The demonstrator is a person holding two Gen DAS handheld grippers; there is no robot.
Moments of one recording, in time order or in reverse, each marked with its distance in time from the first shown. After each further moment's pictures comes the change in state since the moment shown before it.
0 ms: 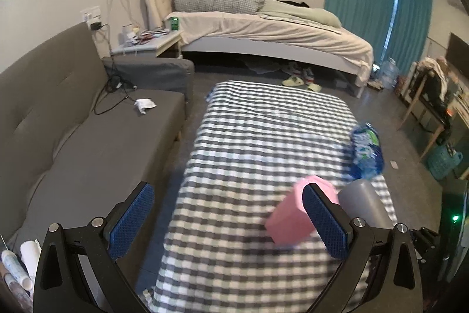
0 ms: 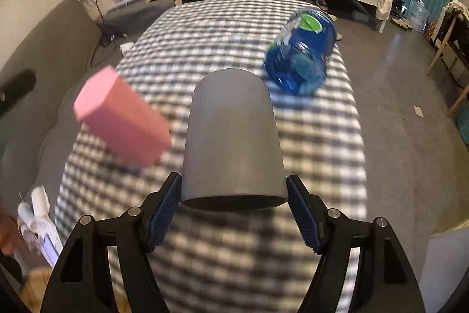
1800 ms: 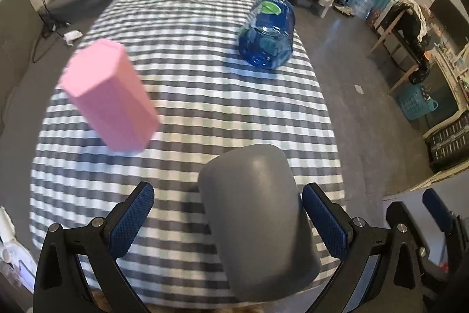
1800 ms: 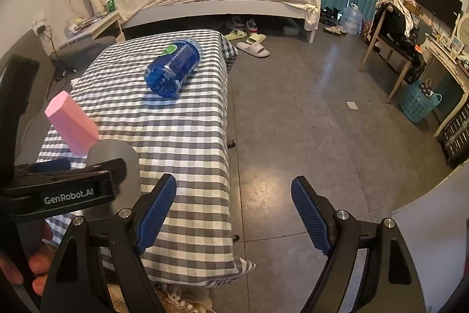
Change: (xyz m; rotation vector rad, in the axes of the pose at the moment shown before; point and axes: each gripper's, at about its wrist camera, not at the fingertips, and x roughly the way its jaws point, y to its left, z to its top) left arm 0.056 -0.159 -0.071 0.052 0.432 -0.174; right arm -0.095 -0.086 -0.058 0.151 -0.156 -0.250
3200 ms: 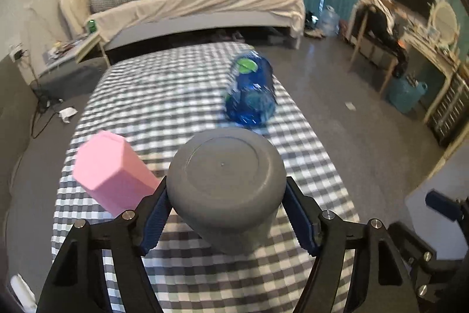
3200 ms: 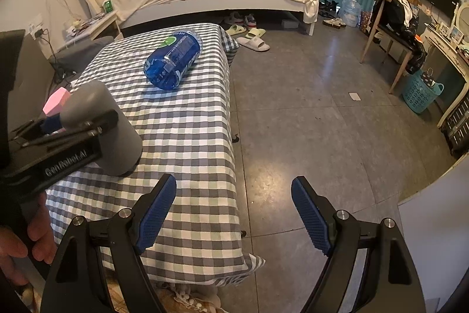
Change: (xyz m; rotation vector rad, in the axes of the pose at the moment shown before) left arm -0.019 -0.006 0.005 0.246 -0.287 0.029; right arm 0.007 0.001 -0.010 0.033 0.015 0.017
